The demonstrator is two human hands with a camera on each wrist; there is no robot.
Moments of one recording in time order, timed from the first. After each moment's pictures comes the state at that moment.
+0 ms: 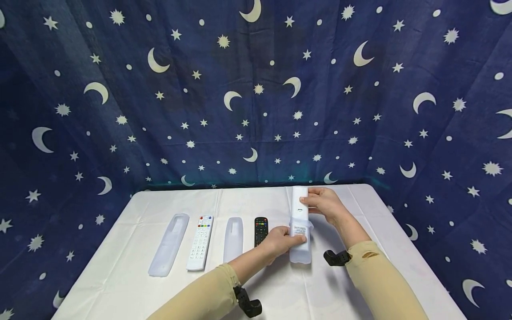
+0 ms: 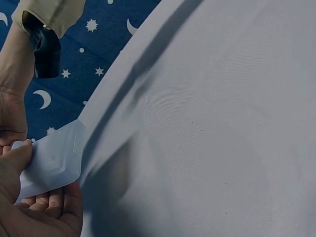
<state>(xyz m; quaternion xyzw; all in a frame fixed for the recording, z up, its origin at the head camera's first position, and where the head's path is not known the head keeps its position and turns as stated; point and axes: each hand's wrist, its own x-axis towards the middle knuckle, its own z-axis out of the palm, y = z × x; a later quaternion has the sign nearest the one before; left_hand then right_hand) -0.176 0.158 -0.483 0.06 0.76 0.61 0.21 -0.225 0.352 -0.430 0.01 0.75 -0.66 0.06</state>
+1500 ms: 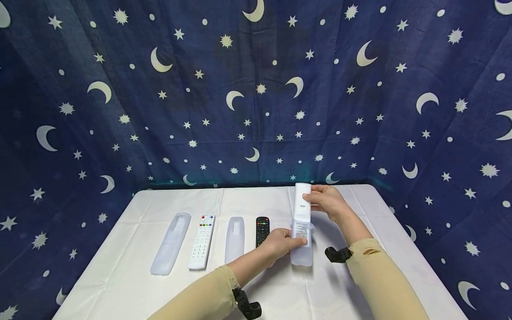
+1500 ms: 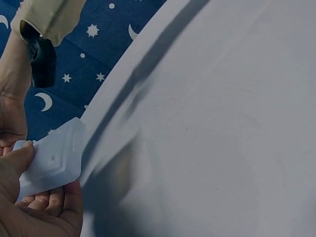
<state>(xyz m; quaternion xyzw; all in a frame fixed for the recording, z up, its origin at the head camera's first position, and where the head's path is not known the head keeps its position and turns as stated) -0.170 0.153 -0.481 0.06 0.74 0.63 0.23 -0.228 0.354 -0.424 0.01 0.75 -0.66 0.06</state>
